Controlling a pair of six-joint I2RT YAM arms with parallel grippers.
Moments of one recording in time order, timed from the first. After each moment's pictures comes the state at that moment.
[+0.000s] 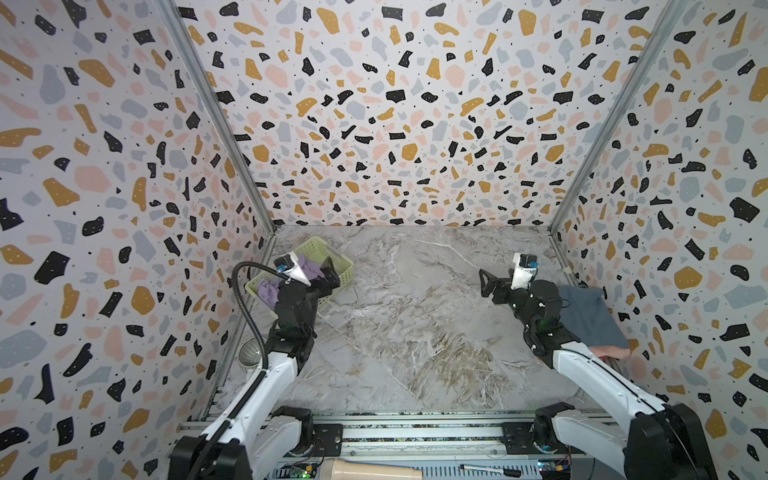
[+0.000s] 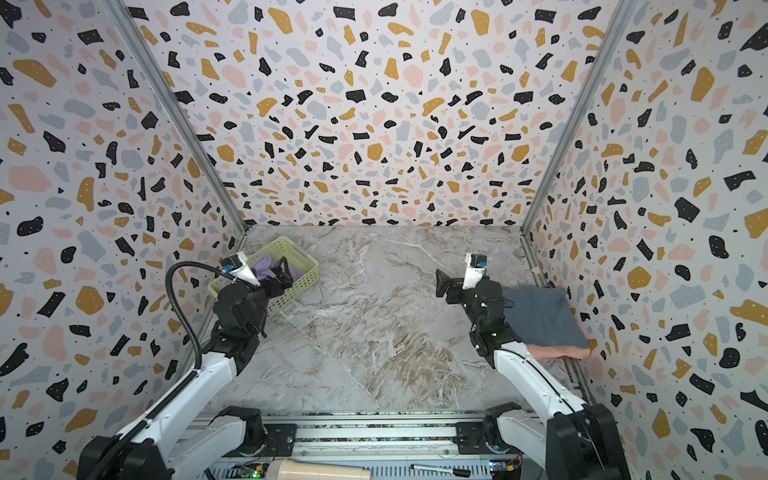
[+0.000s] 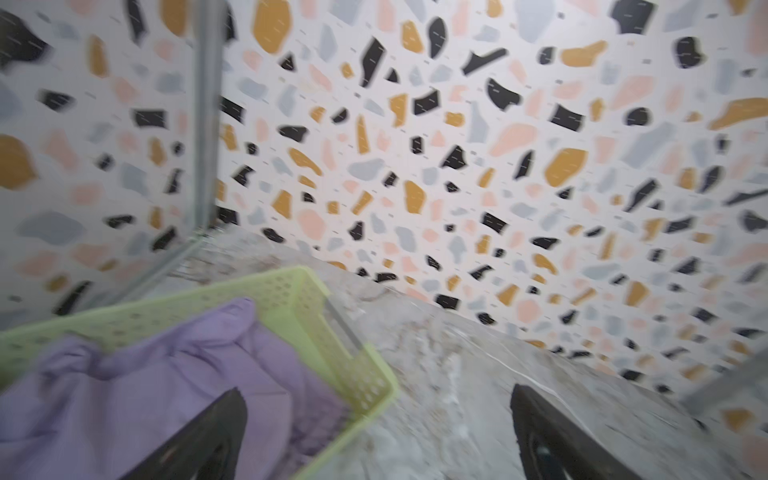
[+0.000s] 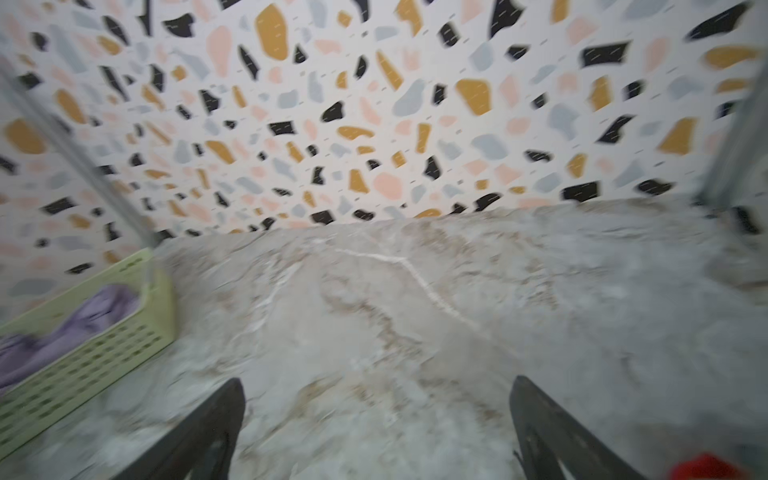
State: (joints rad) left arm -0.20 0.95 0.53 0.32 -0.12 -0.44; right arm 0.32 1.04 0.53 0.32 -0.09 0.30
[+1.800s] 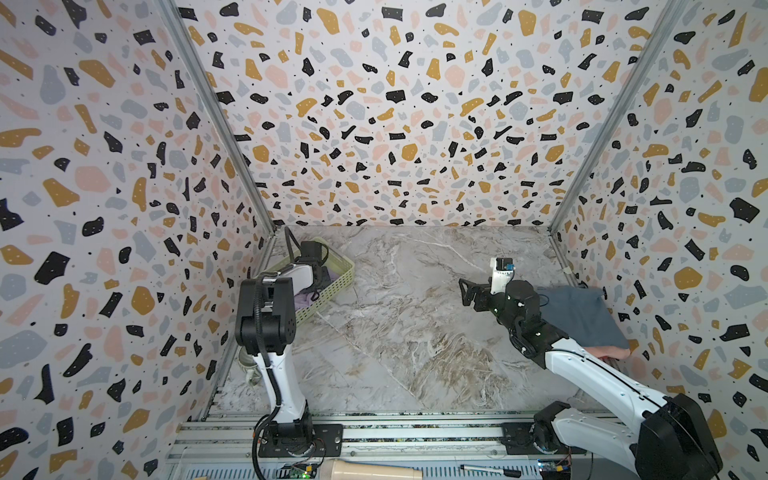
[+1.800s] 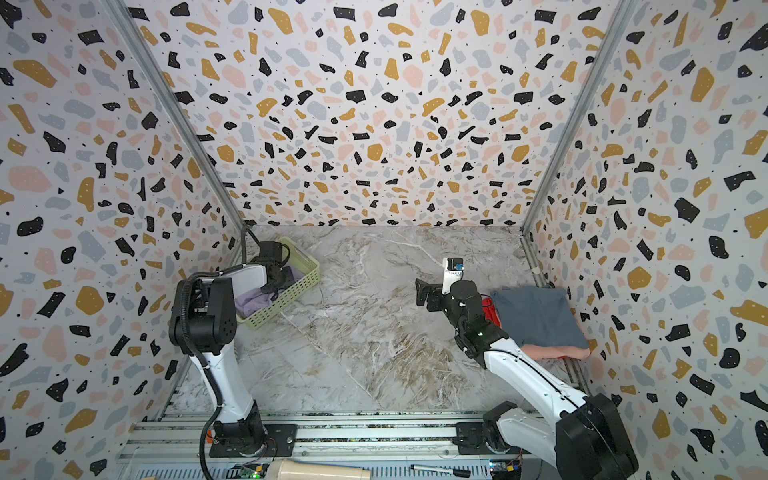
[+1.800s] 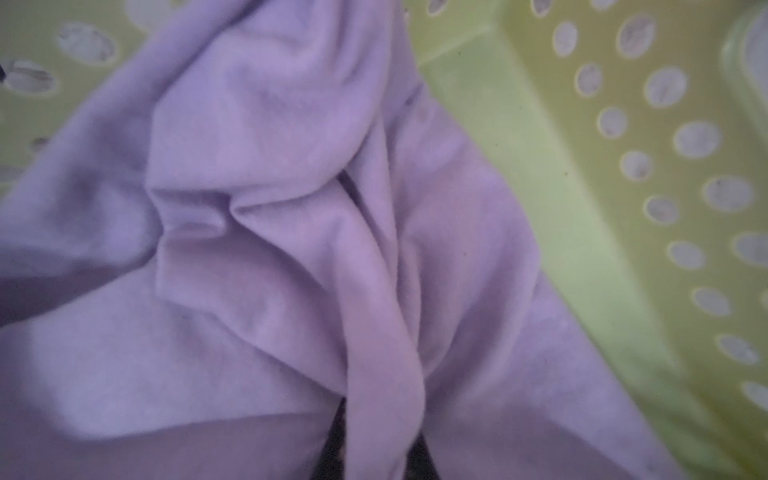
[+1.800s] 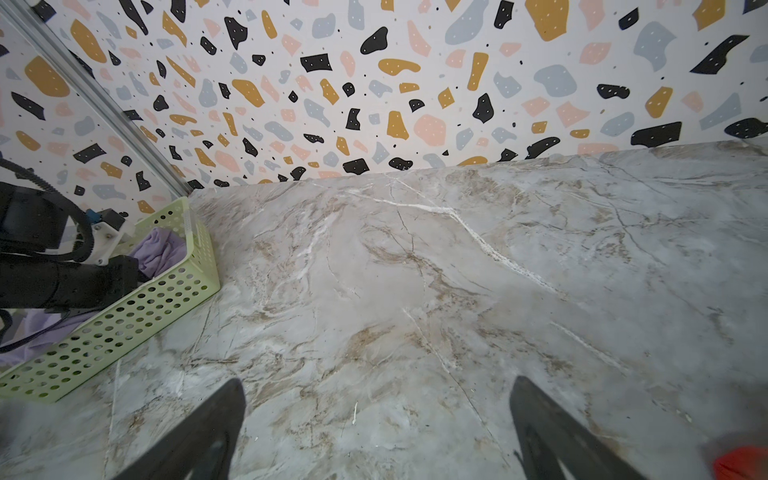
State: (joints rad) left arm 0.02 2.00 1.30 -0.33 -0.17 -0.29; right arm 0.48 1.09 0.62 0.18 0.10 0.31
